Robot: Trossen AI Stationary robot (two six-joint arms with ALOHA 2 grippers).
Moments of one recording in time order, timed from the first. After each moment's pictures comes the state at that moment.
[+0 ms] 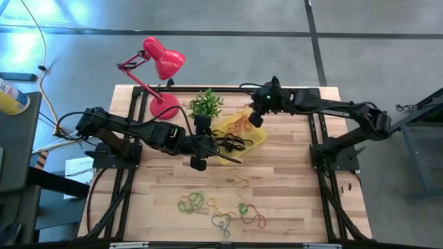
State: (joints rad) left arm -0.13 1.57 1.54 -0.87 -0.55 0.25; right arm -0.41 1.40 1.05 -0.41 0.11 0.02
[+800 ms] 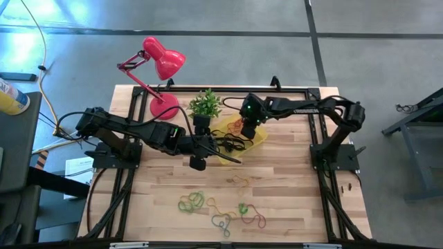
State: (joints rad) left arm -0.13 1.57 1.54 -0.89 -0.56 0.23; right arm -0.40 1.69 1.05 -0.39 -0.06 0.04
